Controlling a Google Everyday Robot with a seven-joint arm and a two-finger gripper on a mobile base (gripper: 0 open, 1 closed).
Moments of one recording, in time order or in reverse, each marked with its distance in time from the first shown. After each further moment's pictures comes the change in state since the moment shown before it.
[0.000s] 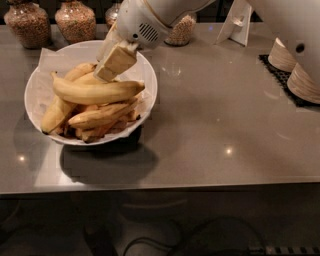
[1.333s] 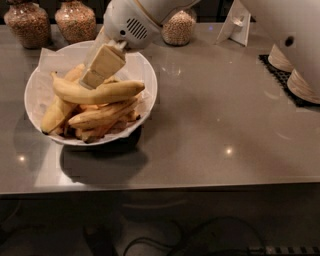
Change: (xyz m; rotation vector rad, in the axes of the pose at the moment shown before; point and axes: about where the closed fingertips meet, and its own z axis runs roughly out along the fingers) arm -0.023 0.028 0.009 -0.122 -0.016 0.077
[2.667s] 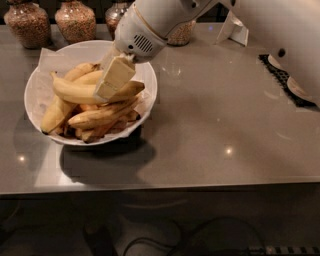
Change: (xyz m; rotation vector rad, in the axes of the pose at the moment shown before) arm 0.039 -0.023 0.013 0.046 0.059 0.049
